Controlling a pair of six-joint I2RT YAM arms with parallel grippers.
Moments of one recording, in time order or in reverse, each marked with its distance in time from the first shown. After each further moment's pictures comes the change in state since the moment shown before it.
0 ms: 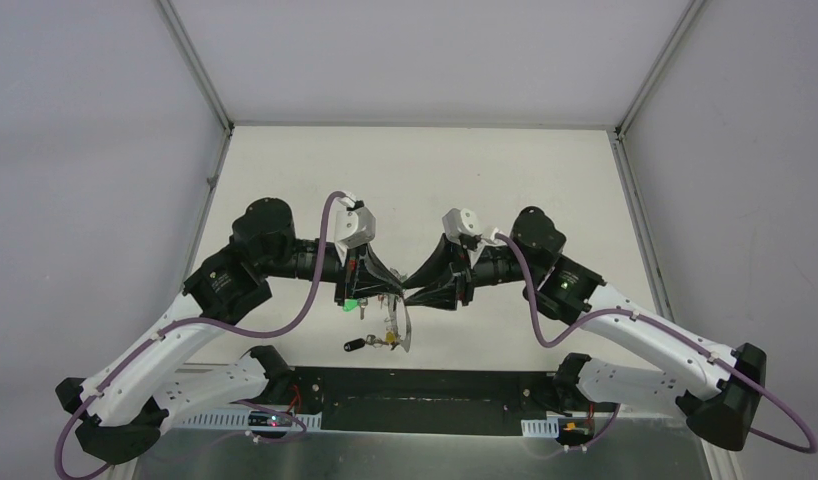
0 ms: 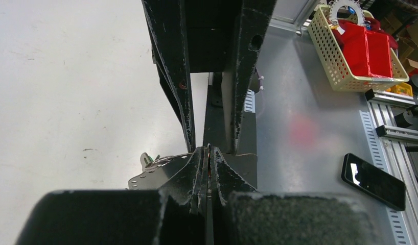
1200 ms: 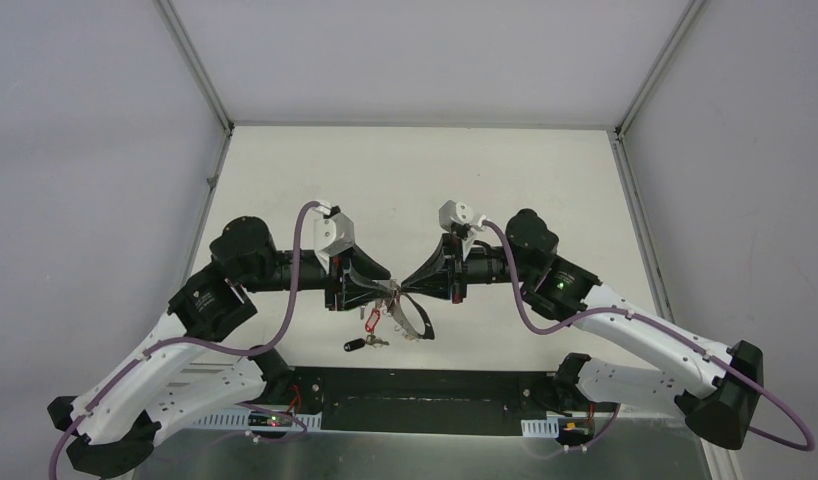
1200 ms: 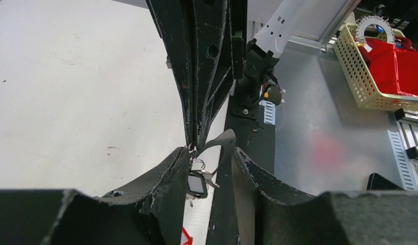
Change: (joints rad) left arm 0.000 -0.104 -0.073 0.035 -0.106 -0.001; right arm -0.005 0.020 -0.010 -0.022 0.126 0.105
